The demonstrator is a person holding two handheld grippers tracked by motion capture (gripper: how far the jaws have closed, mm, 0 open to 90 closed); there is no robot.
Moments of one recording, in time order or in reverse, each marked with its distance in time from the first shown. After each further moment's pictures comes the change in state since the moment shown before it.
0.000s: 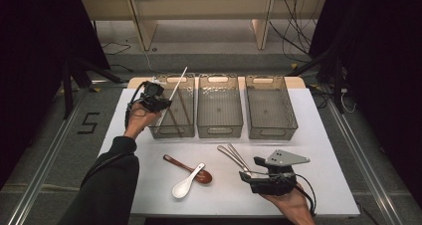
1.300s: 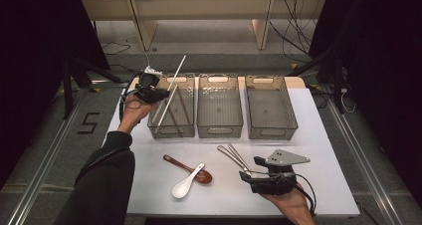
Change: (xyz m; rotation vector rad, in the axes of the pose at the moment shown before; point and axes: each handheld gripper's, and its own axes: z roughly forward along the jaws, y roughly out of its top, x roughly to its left) left arm 0.002 0.023 -0.033 -0.073 -0.018 0.010; right arm 0.000 0.000 0.000 -0.002 0.000 0.005
